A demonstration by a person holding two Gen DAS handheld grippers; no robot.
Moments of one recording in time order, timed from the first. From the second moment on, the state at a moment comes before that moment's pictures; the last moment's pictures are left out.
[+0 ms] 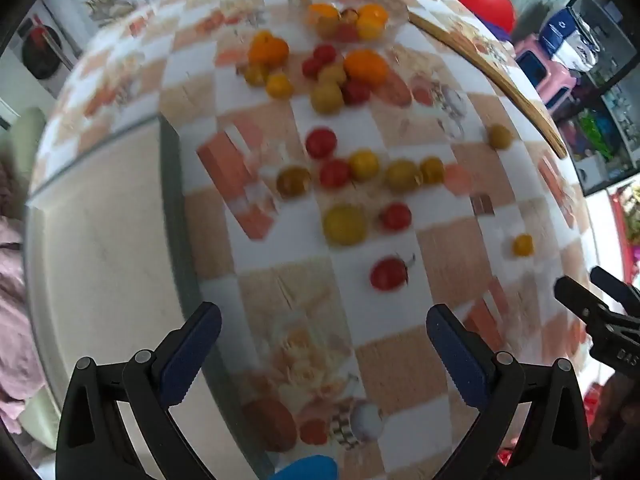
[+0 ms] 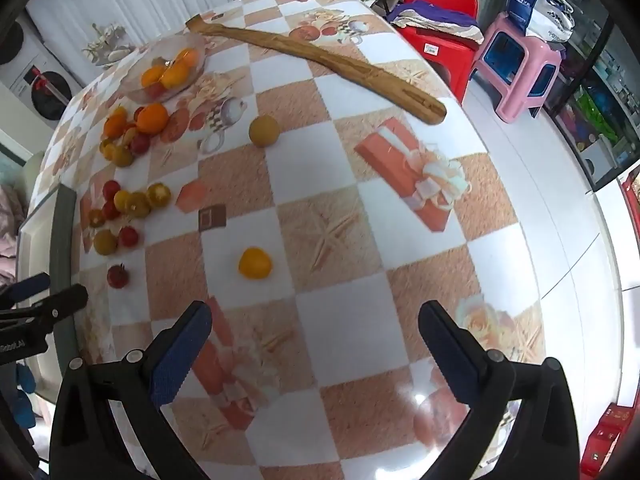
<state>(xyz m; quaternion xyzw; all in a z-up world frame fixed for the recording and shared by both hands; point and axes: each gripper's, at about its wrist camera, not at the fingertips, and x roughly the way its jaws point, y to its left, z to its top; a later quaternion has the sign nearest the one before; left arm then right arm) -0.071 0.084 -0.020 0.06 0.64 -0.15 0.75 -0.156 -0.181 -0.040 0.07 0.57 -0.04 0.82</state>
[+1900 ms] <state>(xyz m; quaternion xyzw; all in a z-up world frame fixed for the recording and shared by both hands) -0.014 0.031 -0.063 0.08 0.61 -0.09 0.79 -0.106 -0.139 -0.055 0.00 0.58 -0.01 0.81</state>
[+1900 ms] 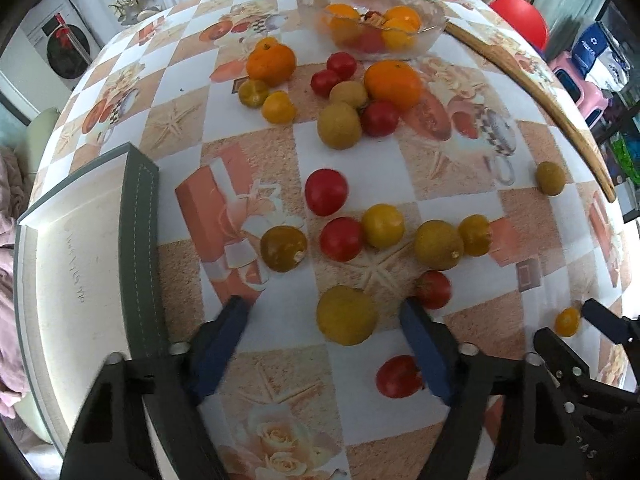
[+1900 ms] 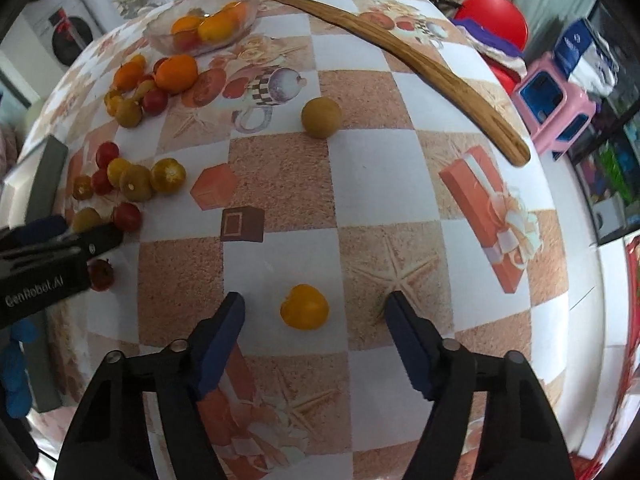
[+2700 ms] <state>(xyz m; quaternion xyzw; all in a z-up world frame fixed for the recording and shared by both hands) -0.047 0.046 0.010 0.04 0.62 -0.09 0.78 -0.120 -0.173 -0.007 0.12 0.61 0.07 0.78</state>
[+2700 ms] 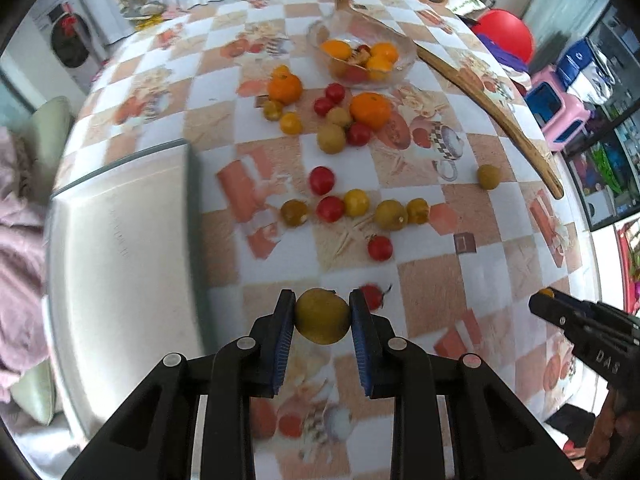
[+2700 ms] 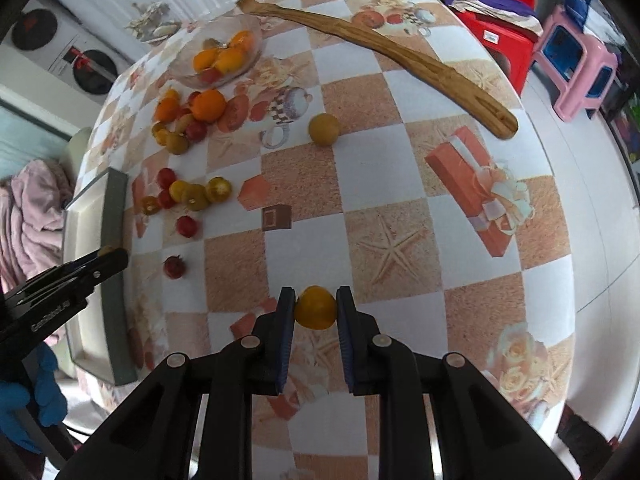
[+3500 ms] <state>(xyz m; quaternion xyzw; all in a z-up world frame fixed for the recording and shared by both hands) -0.096 0.236 0.030 0.02 0.62 -0.03 0.79 -0.134 0.047 0.043 0.04 0.62 0.20 0.76</state>
